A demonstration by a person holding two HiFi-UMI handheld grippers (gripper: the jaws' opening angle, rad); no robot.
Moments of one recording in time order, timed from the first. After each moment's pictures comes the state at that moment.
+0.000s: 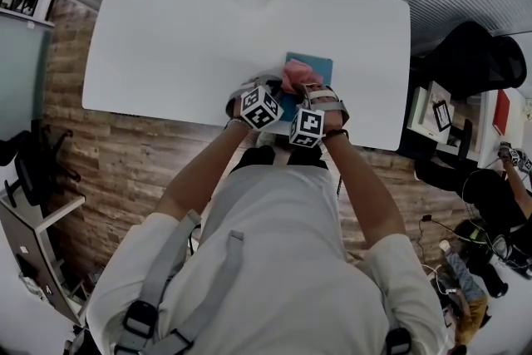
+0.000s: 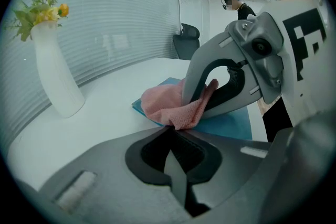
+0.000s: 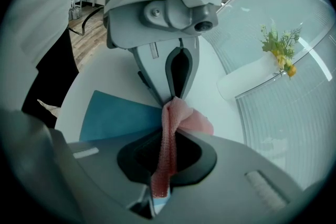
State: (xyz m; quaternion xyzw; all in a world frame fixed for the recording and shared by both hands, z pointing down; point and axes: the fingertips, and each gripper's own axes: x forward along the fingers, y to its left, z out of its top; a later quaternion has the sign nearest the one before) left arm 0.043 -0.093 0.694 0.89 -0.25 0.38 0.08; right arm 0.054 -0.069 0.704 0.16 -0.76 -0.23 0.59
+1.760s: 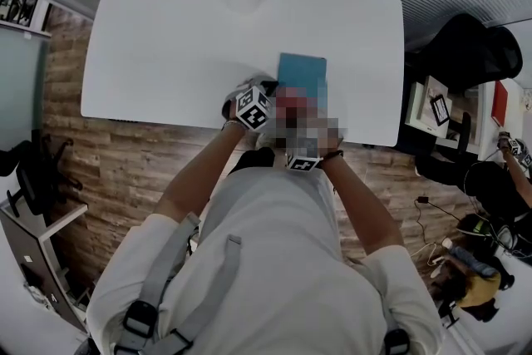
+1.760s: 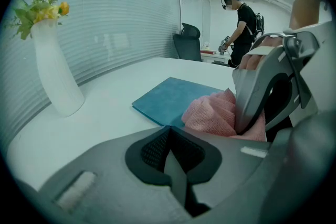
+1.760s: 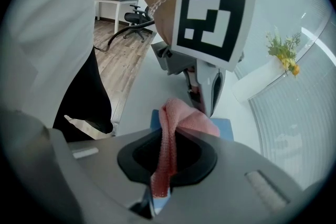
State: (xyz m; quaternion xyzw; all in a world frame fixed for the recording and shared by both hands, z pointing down) left arm 0.042 -0.094 0.695 0.89 -0.25 0.38 0.09; right arm 0.048 0.011 0.696 0.13 -0.79 -0.18 0.57
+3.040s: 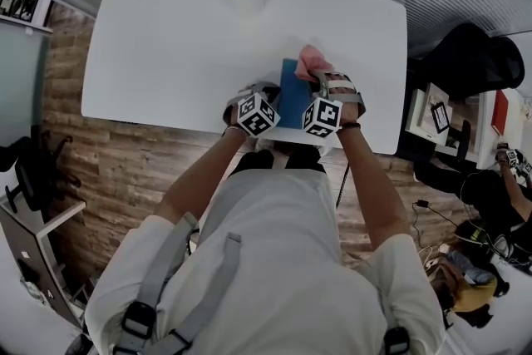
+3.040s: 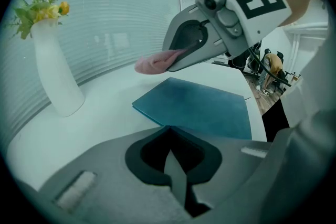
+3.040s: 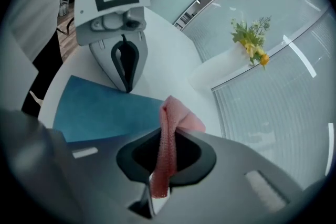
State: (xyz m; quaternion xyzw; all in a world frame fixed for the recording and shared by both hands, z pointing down) left arm 0.043 -0.095 0.694 0.89 -0.24 0.38 0.09; right arm 0.096 -0.135 0.652 0.23 -0.75 -0.24 0.58
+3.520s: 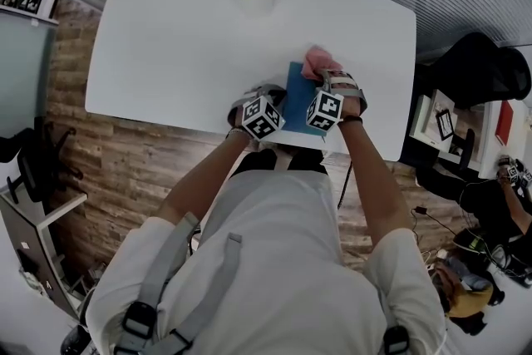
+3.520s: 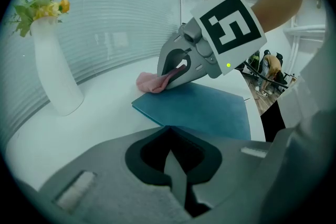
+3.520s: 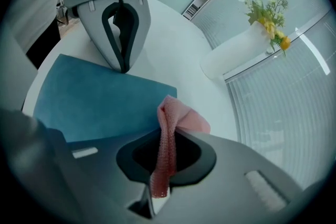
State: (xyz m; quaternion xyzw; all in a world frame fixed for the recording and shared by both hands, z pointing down) left arm 0.043 -0.095 0.693 0.89 -0.24 0.38 0.10; right arm 0.103 -0.153 0.704 0.19 -0.74 -0.21 0.61
